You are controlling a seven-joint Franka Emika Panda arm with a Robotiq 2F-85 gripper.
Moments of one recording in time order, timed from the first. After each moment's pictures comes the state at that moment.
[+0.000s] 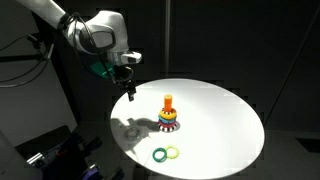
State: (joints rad) arm -0.01 -0.16 0.02 -2.58 -0.04 2.43 0.12
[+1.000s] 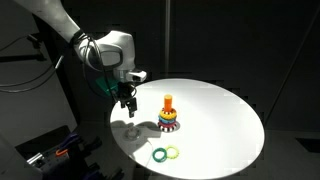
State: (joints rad) arm -0.03 -0.01 -0.02 -2.59 -0.04 2.48 0.12
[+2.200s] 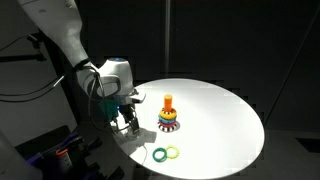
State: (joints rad) arm -0.03 0.22 -0.06 -2.67 -0.05 2.91 0.11
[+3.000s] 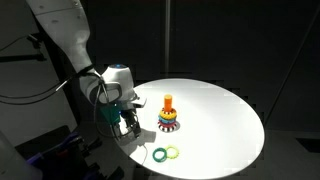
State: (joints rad) arm -0.03 0.31 -0.06 -2.66 -0.05 2.99 0.09
